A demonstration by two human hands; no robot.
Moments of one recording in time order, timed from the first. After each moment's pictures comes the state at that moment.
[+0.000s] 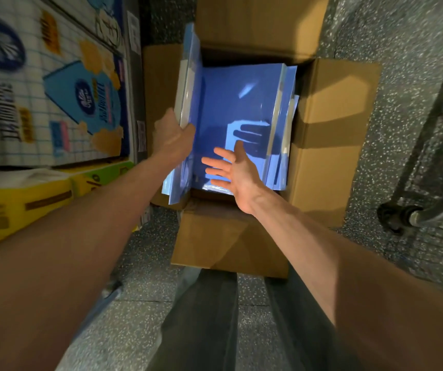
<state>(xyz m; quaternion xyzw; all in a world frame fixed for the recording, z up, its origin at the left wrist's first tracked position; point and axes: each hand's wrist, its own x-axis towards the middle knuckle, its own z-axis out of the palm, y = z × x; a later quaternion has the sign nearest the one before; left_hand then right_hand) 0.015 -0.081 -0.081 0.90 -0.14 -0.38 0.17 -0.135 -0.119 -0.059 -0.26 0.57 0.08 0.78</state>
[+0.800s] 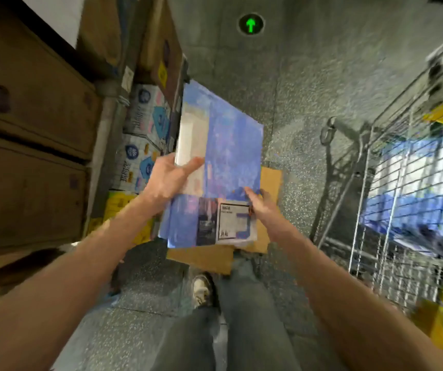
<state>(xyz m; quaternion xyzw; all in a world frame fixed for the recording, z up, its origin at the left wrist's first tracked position) -0.087 -0.104 0.389 0.78 -0.07 -0.42 0.45 -0.273 -0.209 0.317 -0.50 0.57 0.04 0.65</state>
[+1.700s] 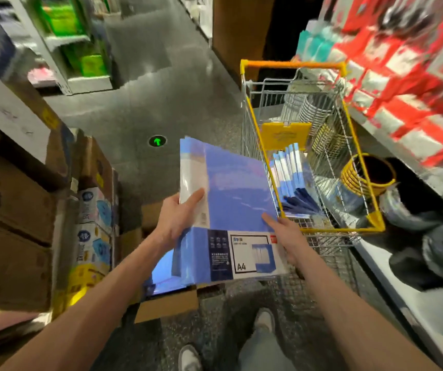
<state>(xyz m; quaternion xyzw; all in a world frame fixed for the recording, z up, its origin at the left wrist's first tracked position) -0.325 -0.020 0.577 0.68 -0.24 -0.47 0.51 -0.573 -0.097 0.504 -0.40 0.60 -0.27 0.64</state>
